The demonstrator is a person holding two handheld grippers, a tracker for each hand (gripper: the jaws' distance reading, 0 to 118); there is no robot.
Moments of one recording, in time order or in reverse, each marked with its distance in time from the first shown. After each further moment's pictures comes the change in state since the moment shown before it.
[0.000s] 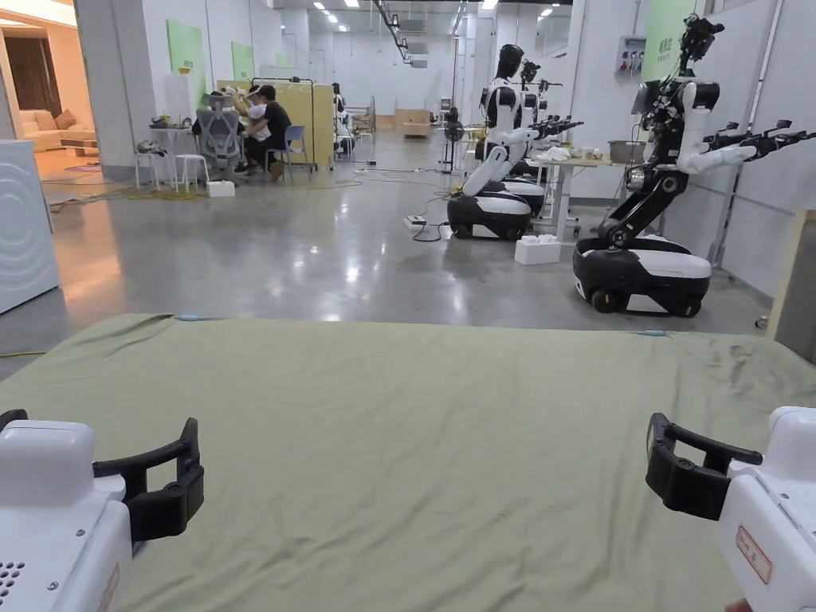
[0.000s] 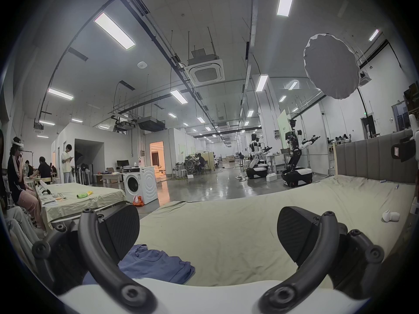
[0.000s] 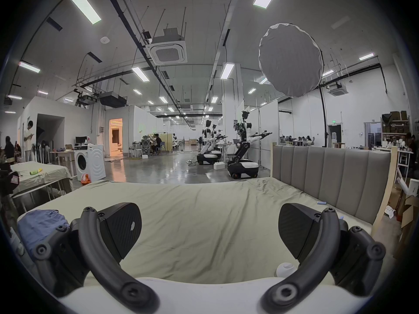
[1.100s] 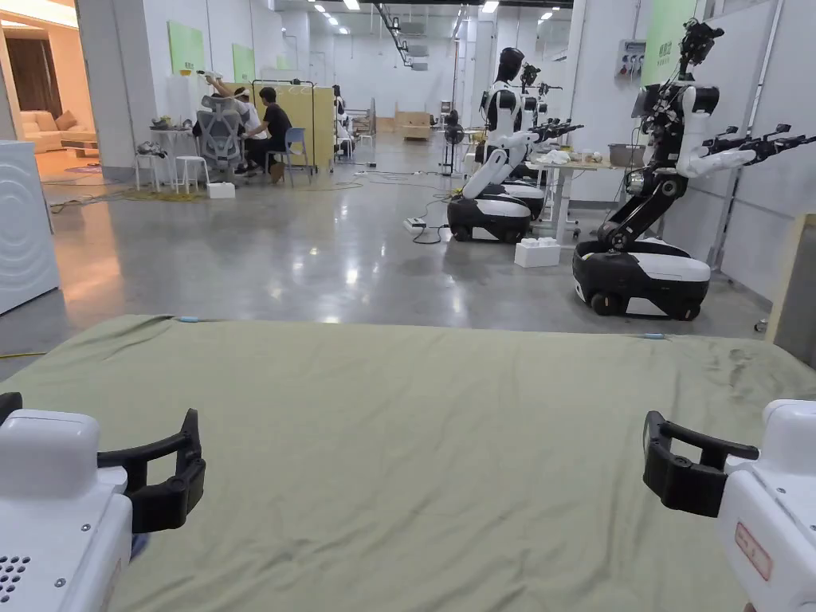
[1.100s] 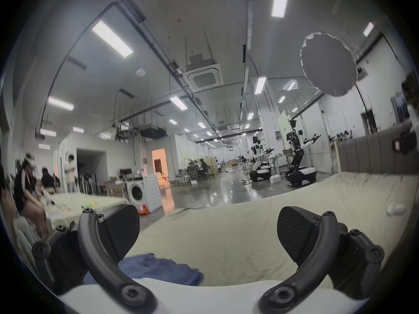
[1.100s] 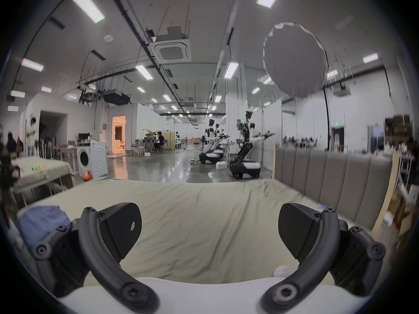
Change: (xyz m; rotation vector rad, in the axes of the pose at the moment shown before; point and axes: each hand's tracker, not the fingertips) left arm 0.002 0.010 0.002 0.056 0.027 -0.106; right arm -0.007 0.012 0.005 0.015 0.009 0.082
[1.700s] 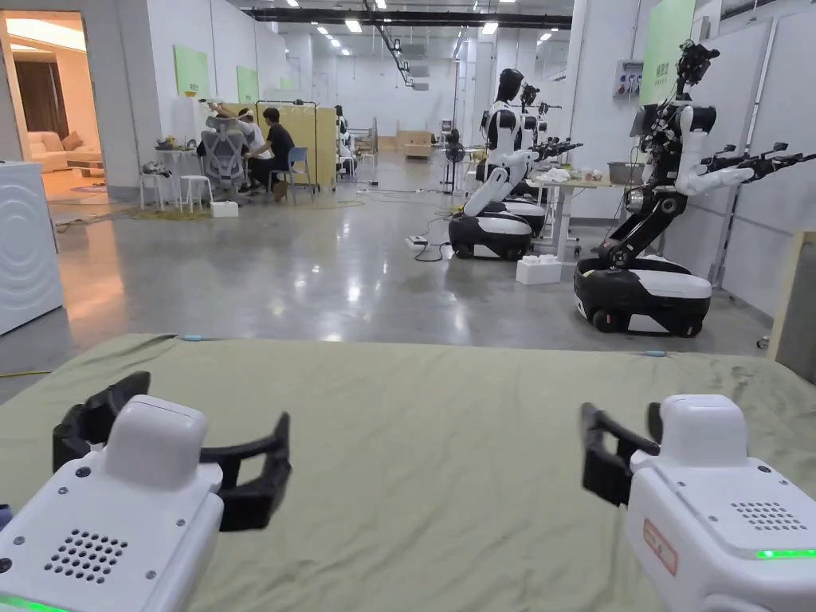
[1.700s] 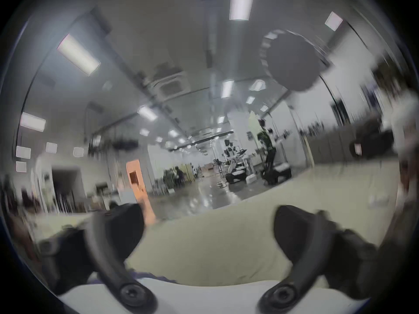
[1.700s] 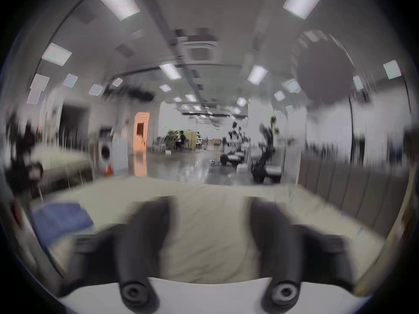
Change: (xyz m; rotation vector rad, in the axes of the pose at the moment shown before) left arm 0.033 0.024 -0.001 0.001 -0.198 0.107; right arm -0.039 0.011 -0.017 -0.050 0.155 -0.196
